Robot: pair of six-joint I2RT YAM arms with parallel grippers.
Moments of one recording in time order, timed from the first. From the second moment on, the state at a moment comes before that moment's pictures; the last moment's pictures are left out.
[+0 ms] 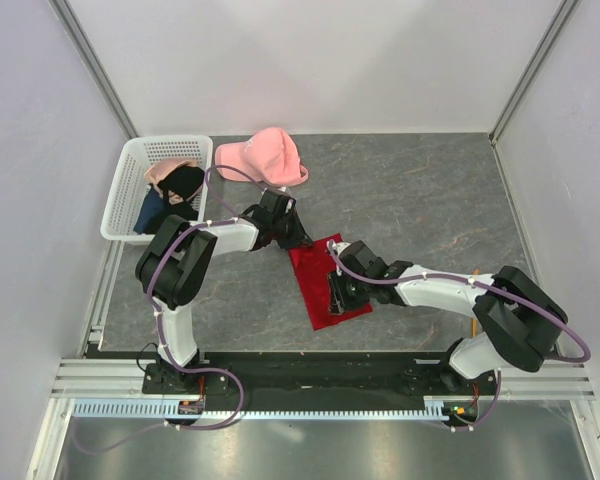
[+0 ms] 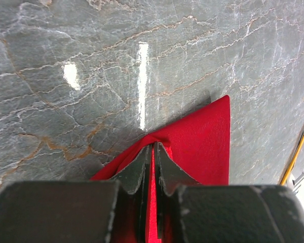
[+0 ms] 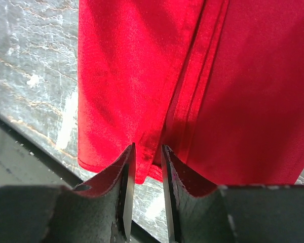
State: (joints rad) left arm -0.53 1.93 1.08 0.03 0.22 -0.81; right arm 0.81 1.47 0.67 -0.18 -0.21 0.48
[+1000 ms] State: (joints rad) left arm -0.53 1.95 1.09 0.05 0.23 -0.81; right arm 0.94 1.47 0.77 -0.39 0.14 0.50
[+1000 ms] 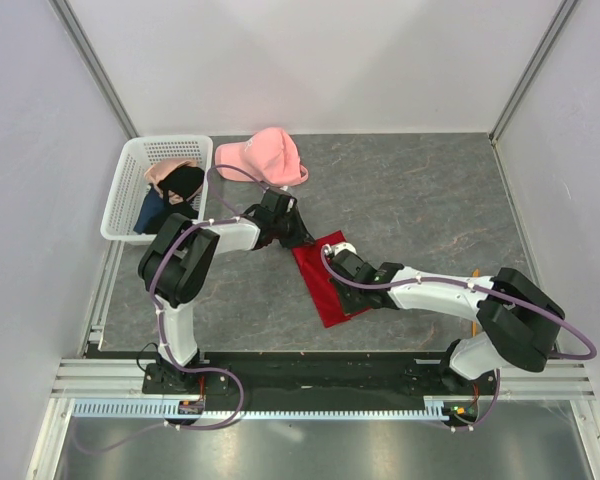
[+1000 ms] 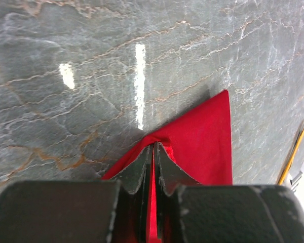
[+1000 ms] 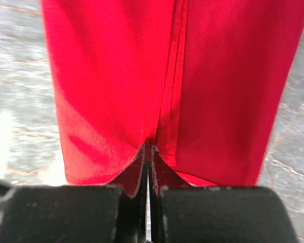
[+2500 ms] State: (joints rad) left arm -0.79 1.65 0.96 -0.12 0.21 -0.81; right arm 0.71 1.34 0.74 -0.35 -0.08 0.51
